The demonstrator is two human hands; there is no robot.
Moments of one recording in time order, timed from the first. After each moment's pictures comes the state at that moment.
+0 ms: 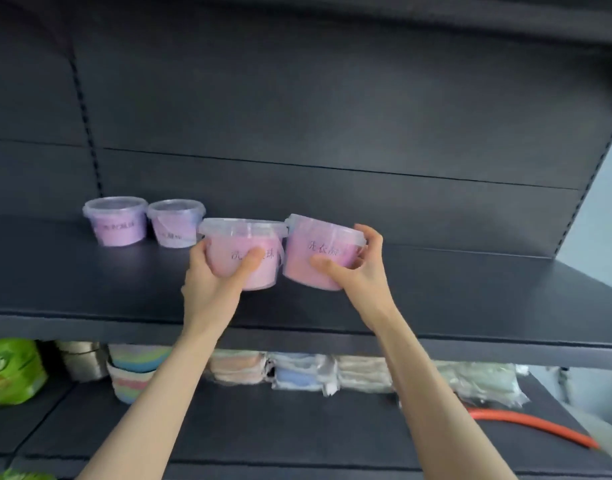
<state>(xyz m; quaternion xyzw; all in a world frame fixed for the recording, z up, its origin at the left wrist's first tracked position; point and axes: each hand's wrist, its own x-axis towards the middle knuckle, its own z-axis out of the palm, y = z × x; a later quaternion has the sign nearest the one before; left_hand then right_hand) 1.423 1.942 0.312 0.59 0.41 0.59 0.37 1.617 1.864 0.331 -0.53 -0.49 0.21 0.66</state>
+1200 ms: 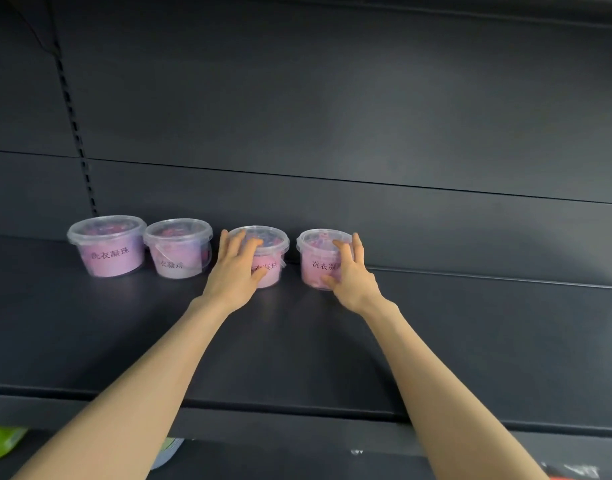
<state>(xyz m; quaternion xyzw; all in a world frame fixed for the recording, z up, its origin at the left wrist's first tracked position) 1.462 2.131 0.309 0.83 0.45 0.32 0.08 1.662 2.036 0.319 -0.76 -0.57 0.07 0.30</state>
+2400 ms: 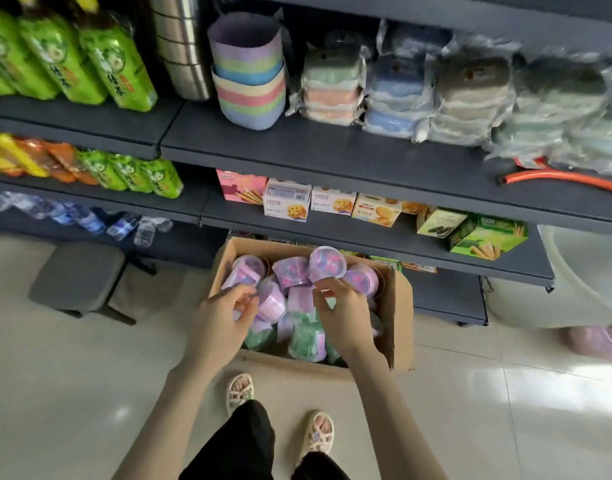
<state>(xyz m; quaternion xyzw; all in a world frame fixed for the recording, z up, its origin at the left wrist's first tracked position) 1.158 1.674 0.041 0.75 0.56 0.23 0.27 1.350 1.633 0.041 -0.77 -0.52 0.23 0.29</state>
